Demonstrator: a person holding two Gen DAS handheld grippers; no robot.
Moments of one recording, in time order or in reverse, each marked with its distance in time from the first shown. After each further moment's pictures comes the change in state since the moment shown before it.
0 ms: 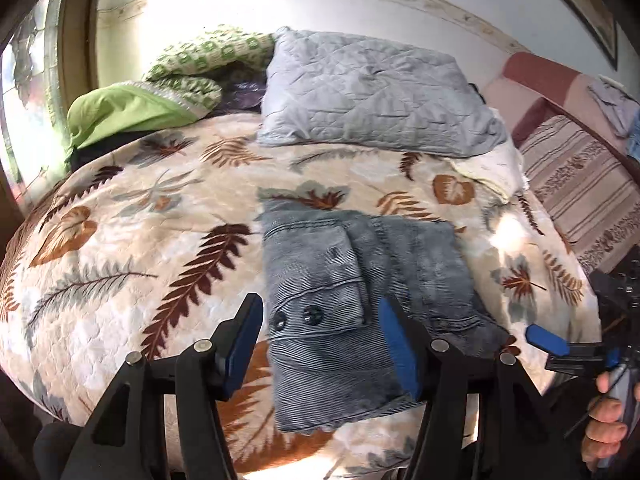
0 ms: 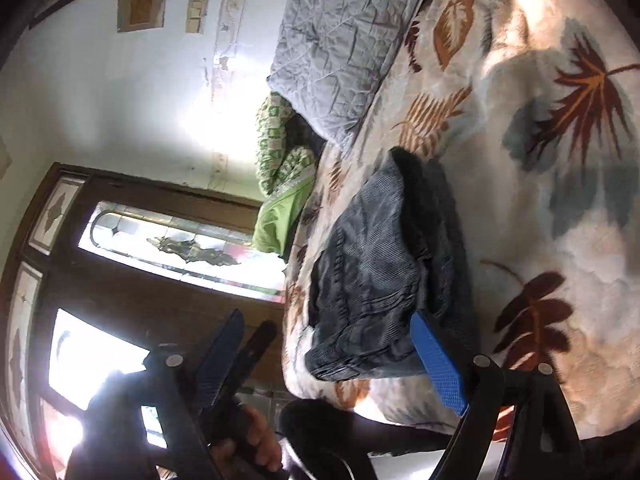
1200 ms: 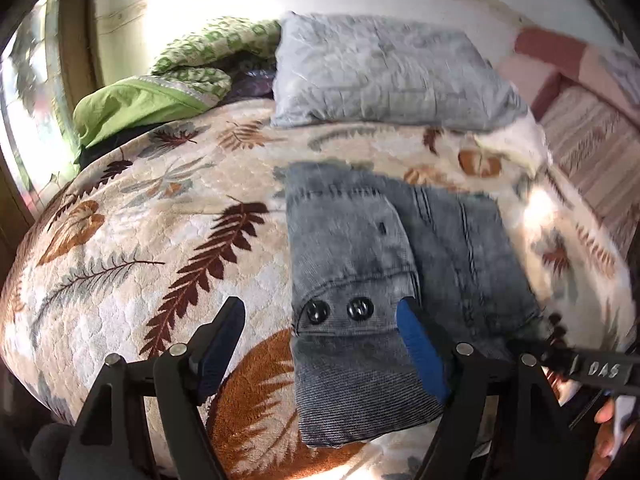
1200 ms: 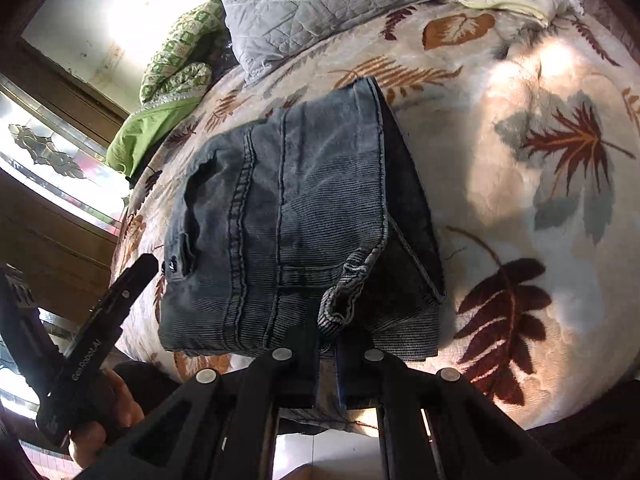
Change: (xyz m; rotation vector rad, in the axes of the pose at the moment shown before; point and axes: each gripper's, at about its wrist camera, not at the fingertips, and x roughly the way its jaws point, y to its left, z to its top) left arm 0.039 -0.014 -0.030 0.163 0.081 0.119; right arm 0.083 0.017 -0.035 -0.235 0.118 -0.705
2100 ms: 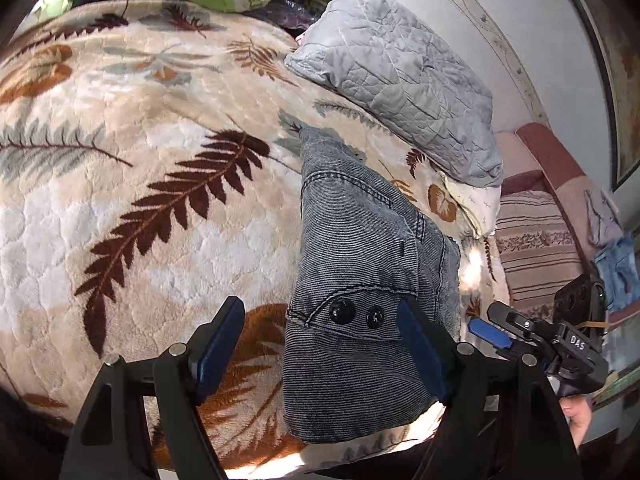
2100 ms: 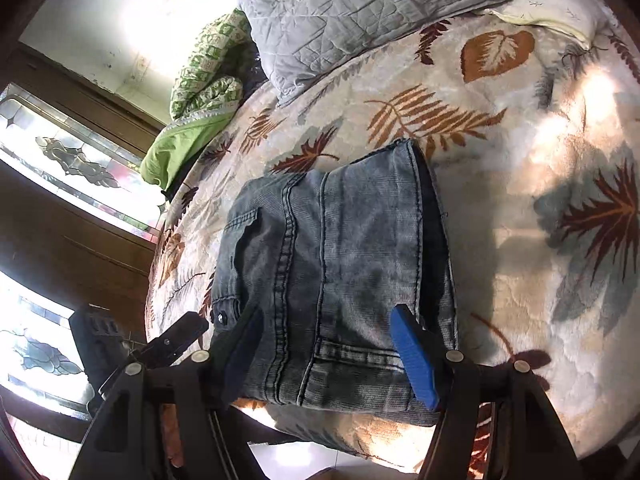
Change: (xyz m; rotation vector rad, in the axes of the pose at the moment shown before) left arm 0.027 0.102 -0.008 -0.540 0.116 -0.507; right arm -0.013 0.008 0.068 -0.035 0.006 0.130
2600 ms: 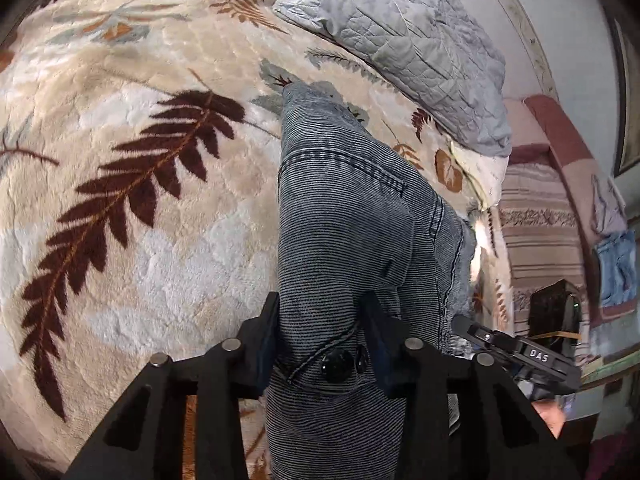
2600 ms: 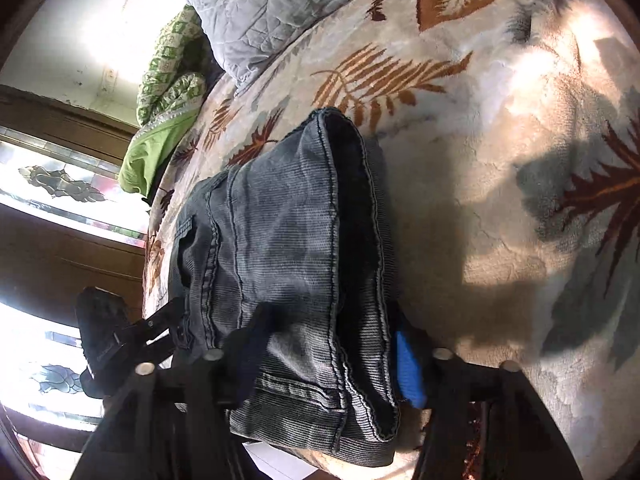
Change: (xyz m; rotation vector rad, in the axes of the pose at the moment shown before) left arm 0.051 -0.018 0.027 0.075 0.151 0.053; right arm 0.040 -0.053 0.006 0.100 0.102 0.003
